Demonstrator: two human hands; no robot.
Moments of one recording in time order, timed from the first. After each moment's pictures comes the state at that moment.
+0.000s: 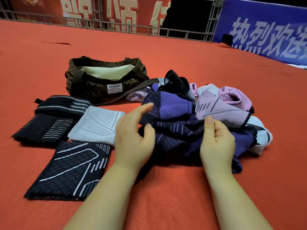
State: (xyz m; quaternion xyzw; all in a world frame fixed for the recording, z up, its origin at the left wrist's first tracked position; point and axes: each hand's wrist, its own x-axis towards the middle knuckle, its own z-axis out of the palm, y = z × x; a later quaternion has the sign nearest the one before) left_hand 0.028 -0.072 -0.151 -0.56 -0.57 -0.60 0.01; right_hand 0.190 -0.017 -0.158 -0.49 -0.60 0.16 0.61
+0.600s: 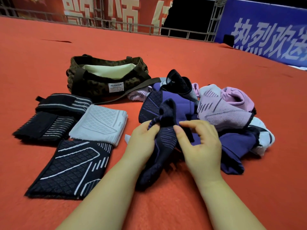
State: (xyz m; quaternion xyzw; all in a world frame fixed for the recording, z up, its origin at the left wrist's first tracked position) left_hand 0.038 -0.058 -0.157 -0.38 -0.54 -0.62 -0.42; right_hand 0.170 -0.028 -0.164 -0.37 -0.71 0.06 0.60
